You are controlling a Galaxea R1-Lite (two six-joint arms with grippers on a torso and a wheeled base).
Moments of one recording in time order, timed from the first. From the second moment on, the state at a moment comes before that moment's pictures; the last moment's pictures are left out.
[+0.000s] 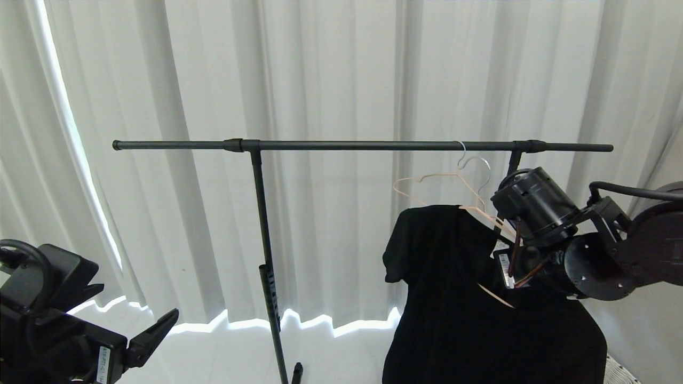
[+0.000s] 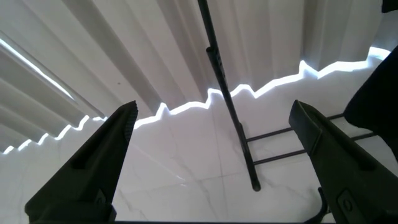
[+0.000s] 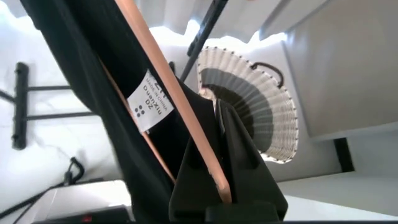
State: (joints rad) left arm -0.20 1.03 -0.32 -0.27 0.13 0.28; right arm 0.71 1.69 -1.15 0.42 -0.68 0.45
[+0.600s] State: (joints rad) left arm -0.20 1.00 -0.32 -0.27 0.12 0.28; right arm 0.69 1.69 -1.16 0.28 -0.67 0.34
